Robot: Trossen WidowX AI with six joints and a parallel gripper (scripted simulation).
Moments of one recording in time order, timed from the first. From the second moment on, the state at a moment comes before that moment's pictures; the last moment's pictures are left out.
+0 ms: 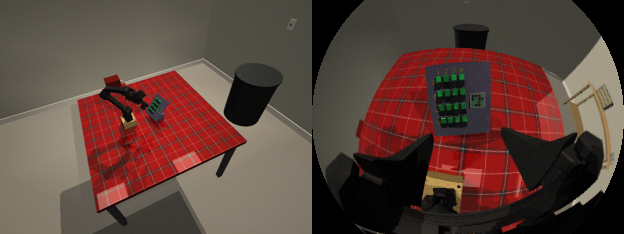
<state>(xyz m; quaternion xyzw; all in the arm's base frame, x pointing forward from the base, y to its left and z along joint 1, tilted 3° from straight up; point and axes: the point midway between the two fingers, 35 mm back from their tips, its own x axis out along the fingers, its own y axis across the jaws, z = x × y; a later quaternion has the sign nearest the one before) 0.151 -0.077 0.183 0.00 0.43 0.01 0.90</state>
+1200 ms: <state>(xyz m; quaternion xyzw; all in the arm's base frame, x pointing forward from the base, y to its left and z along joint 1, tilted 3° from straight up) 0.292 -0.034 0.135 -0.01 0.43 0.01 0.91</state>
